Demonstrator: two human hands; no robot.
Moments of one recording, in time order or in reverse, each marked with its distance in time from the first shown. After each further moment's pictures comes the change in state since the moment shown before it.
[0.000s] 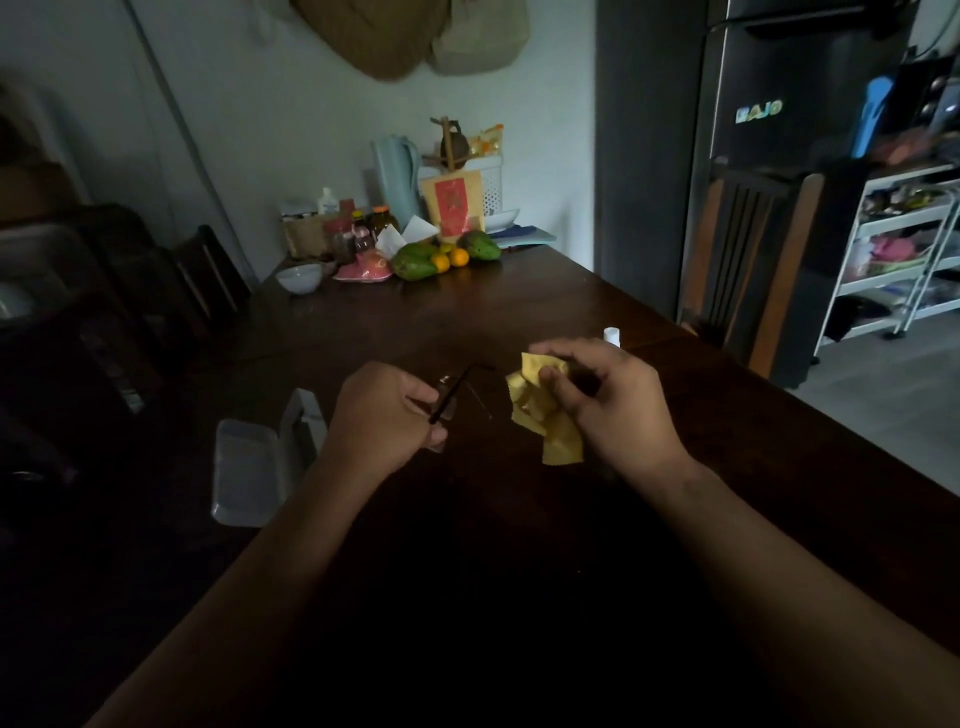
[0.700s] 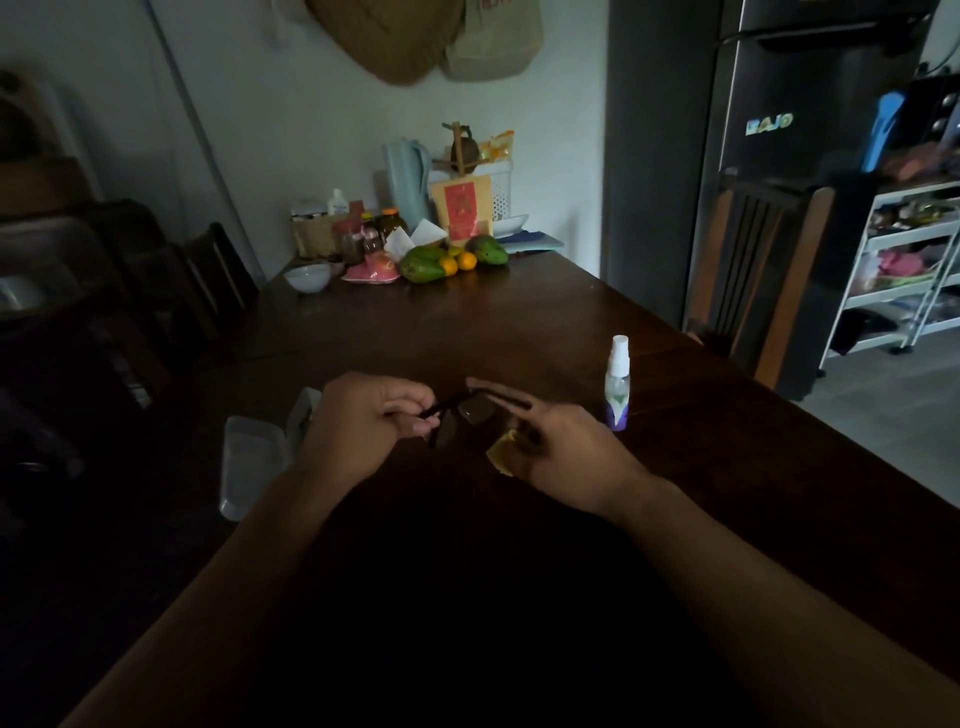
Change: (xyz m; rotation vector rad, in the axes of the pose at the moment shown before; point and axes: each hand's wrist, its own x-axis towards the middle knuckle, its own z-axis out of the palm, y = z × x) left_hand 0.011 -0.042 -0.010 -0.130 0.009 0.364; right_hand -0.005 -0.008 0.026 -0.231 -0.512 0.000
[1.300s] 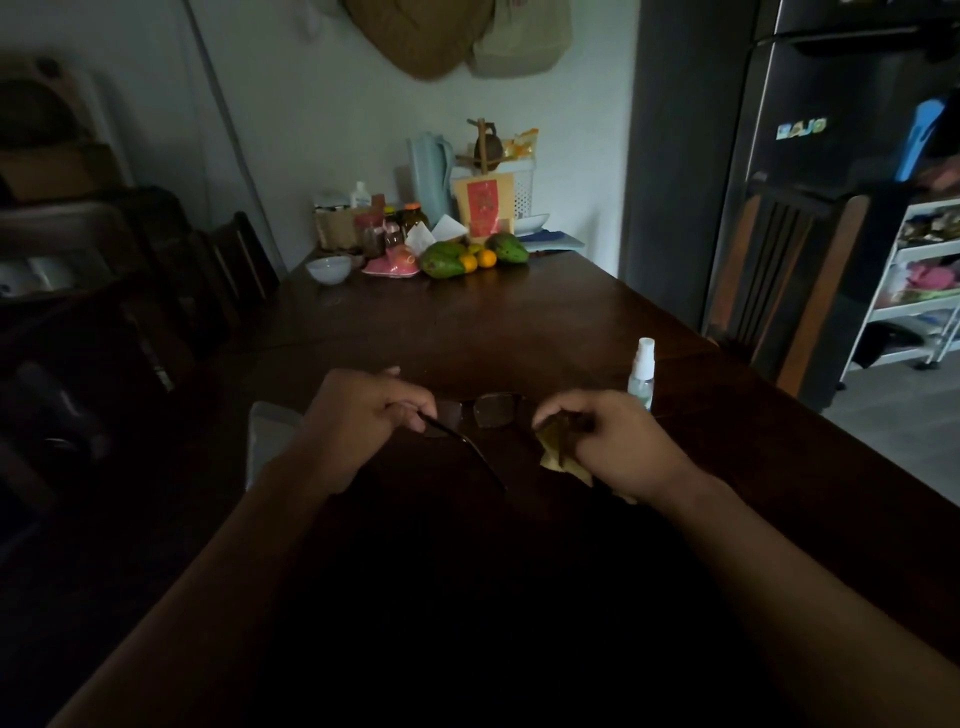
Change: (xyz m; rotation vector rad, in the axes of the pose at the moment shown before) left_hand -0.004 -0.011 -0.021 0.175 0.048 0.211; right_hand -0.002 0.010 -0.013 0.111 0.087 0.110
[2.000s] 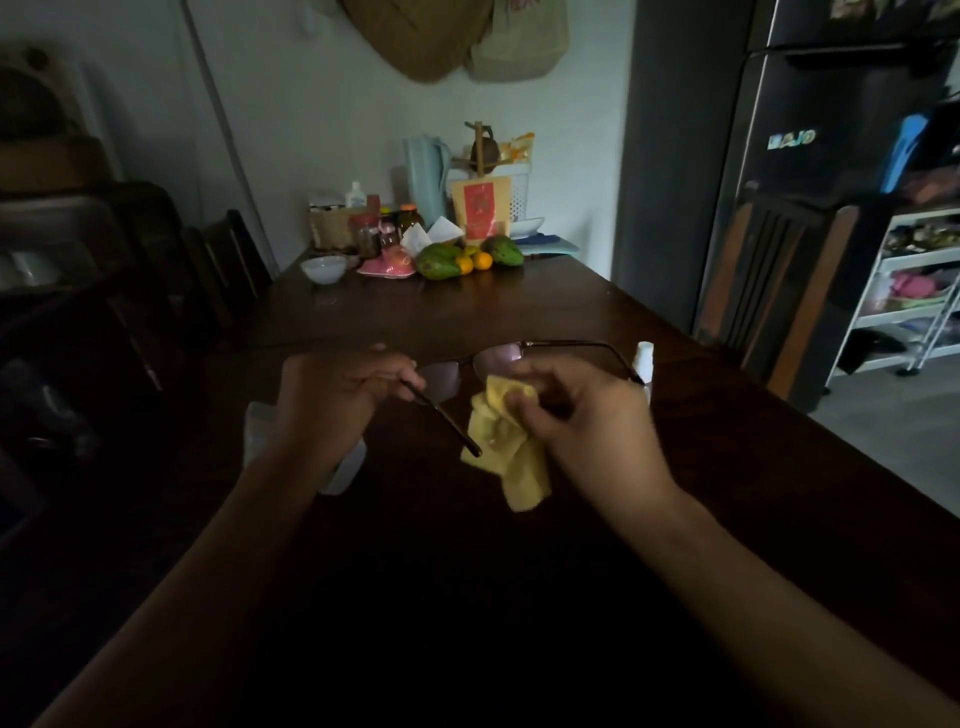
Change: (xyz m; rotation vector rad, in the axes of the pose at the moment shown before) left_hand -0.005 0.021 -0.018 -0.133 0.279 0.135; right_hand -0.009 -0.049 0.018 0.081 0.390 -0.175
